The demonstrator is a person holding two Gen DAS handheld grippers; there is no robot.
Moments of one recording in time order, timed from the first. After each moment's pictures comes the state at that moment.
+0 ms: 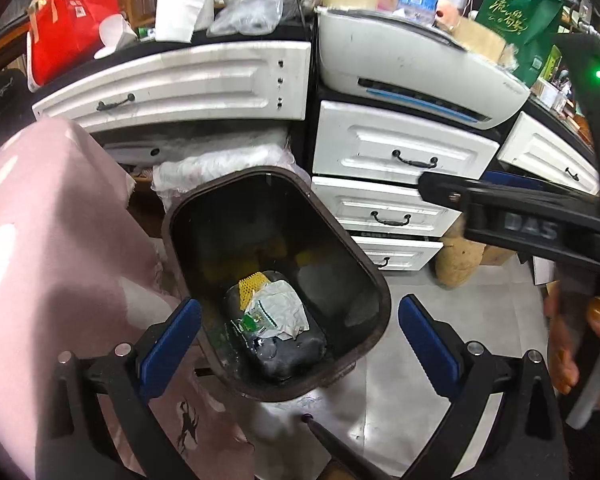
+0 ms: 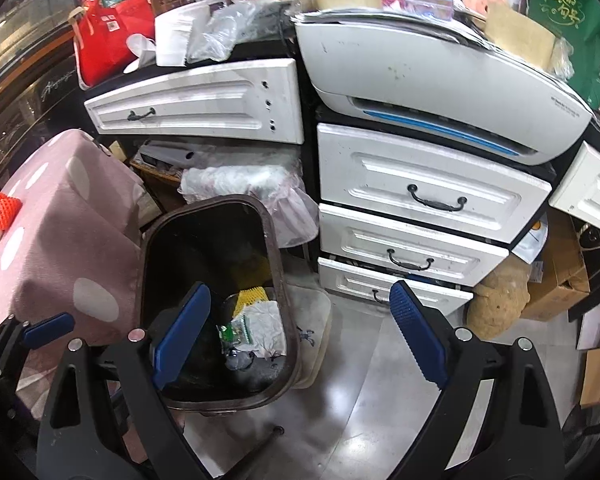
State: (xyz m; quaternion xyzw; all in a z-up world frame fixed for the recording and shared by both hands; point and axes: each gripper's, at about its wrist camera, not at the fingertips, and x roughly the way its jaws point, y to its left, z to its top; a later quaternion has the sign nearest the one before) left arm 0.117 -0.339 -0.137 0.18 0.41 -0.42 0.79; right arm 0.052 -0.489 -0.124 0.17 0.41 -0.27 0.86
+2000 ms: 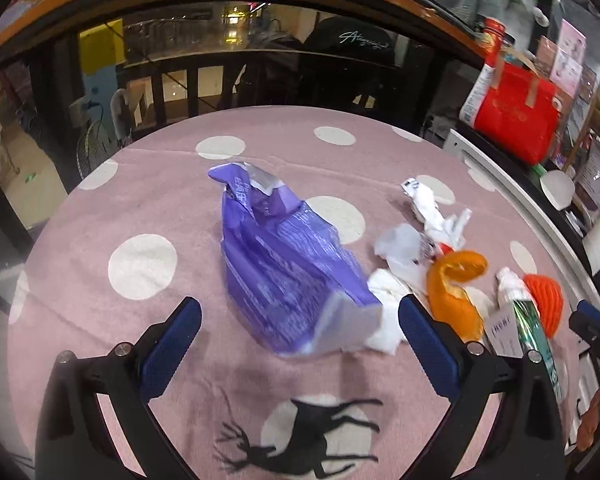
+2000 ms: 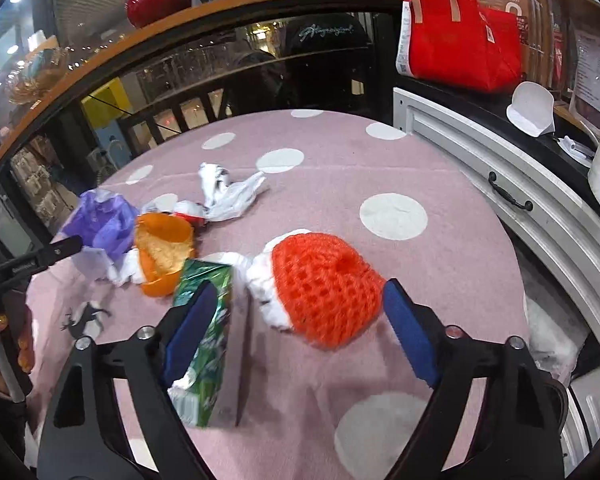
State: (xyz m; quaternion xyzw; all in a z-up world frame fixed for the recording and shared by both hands) left arm 0.313 0.124 -0.054 -0.10 0.39 0.03 0.91; right arm 0.345 -0.184 -0.061 0.03 0.40 0.12 0.91
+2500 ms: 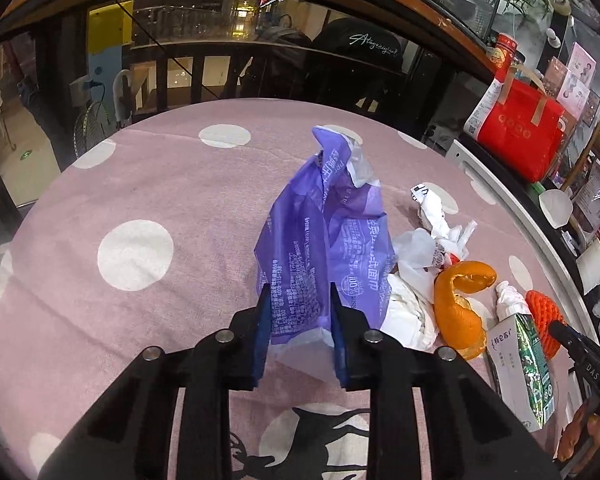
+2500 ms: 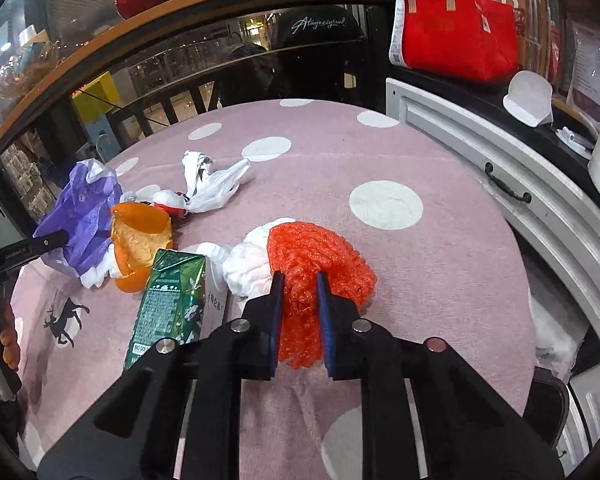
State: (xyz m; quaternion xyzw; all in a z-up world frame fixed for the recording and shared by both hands) left arm 0.310 0.135 -0.061 -0.14 0.39 0.03 0.91; right arm 0.344 -0.188 -0.075 0.03 0.40 0.11 0.91
